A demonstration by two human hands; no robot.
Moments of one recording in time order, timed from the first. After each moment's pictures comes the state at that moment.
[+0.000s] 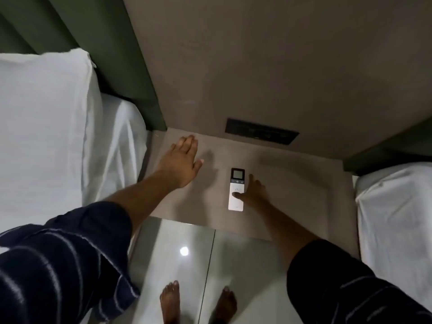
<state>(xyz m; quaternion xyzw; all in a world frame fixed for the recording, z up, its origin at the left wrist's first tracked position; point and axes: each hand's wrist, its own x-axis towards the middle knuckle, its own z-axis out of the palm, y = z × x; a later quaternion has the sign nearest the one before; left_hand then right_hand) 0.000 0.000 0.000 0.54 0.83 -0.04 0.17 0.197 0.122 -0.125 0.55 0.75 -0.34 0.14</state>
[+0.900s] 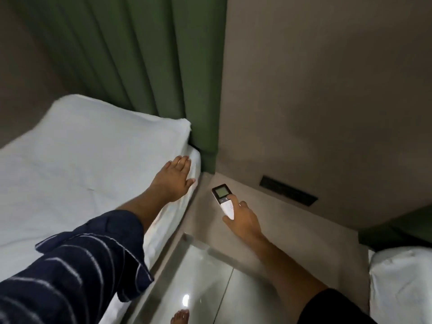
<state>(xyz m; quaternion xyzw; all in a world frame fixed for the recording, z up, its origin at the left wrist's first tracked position) -0.043 -0.155 0.189 0.43 0.89 -0.09 0.11 0.132 -0.011 0.080 0.31 0.91 -0.26 0.05</state>
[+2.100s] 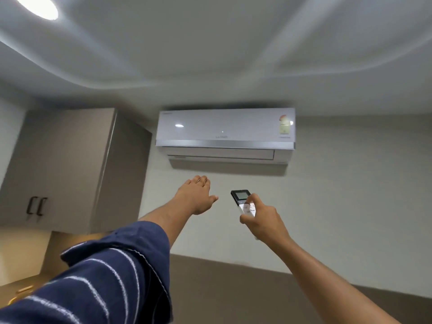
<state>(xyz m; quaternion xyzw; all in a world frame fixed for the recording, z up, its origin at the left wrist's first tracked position) 0.291 -0.878 0.877 -0.26 0.91 -0.18 -0.27 0.177 -0.721 0.826 -0.40 0.77 -0.43 -0.23</state>
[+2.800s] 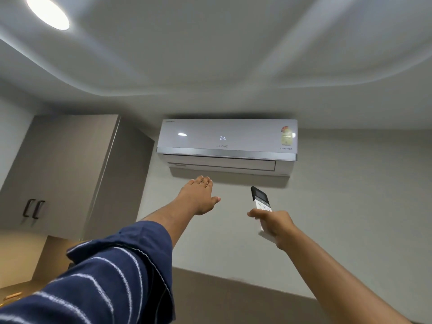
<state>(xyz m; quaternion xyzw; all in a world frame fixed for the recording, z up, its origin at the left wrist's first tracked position) 0.267 -0.869 0.896 -0.28 0.90 -0.19 -0.28 0.126 -0.713 0.857 -0.27 0.68 -0.68 0.01</state>
